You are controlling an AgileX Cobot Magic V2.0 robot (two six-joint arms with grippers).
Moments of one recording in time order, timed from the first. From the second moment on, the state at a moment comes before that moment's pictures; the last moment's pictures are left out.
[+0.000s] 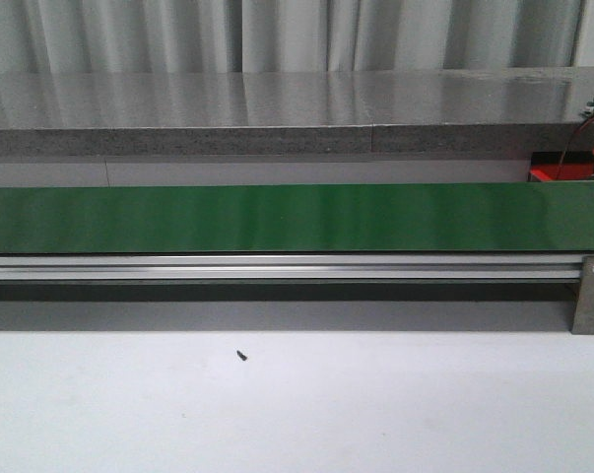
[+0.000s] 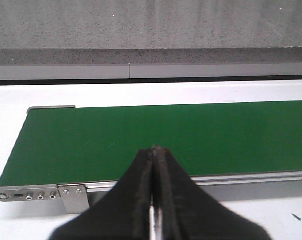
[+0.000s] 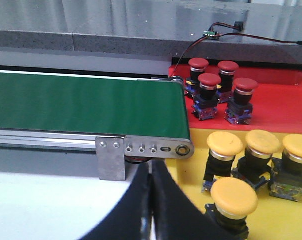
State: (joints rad) left arm 0.14 0.53 -0.50 -0.56 0.45 0.50; right arm -0.01 -0.01 0.03 0.04 0.18 -0.04
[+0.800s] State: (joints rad) left arm 0.13 0.51 -0.48 -0.47 0.39 0.47; right arm -0.01 -0.01 0.03 0.04 0.18 -0.04
